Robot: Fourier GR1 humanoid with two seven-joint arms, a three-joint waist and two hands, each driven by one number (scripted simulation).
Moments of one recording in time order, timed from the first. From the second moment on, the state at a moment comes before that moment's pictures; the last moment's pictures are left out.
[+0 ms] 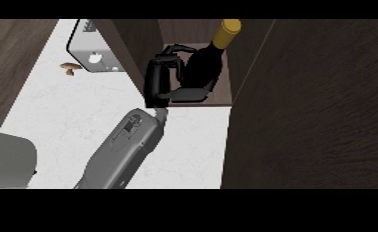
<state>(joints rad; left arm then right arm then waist) -0.63 0.00 -0.36 -1.04 0.35 0.57 -0.41 -0.06 -0.05 0.10 -2.49 -0.06 0.09 0.64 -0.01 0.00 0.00</state>
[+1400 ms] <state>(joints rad) -1.02 0.00 -0.15 -0.43 0.43 0.48 -0.62 -0.08 -0.05 0.07 -2.48 -0.08 0.11 0.65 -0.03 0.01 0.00</state>
